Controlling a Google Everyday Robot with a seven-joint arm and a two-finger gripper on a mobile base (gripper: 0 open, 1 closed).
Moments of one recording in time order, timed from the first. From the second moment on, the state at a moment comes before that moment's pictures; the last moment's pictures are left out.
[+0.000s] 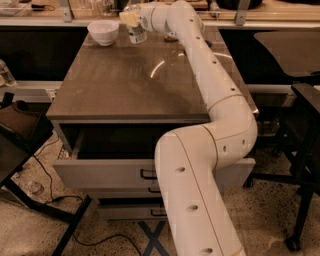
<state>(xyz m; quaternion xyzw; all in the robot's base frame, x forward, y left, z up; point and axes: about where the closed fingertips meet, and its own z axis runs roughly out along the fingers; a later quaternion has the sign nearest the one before) 0.969 0.070 0.964 -0.31 0.67 0.20 0.65</state>
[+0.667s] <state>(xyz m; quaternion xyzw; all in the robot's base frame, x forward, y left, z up) 0.974 0.092 0.932 -0.34 0.70 0.16 0.61</state>
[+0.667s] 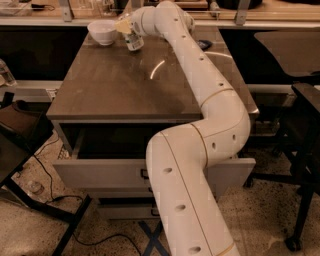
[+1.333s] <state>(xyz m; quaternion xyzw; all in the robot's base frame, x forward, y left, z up) 0.974 0.098 0.928 -0.34 0.70 0.16 0.61</state>
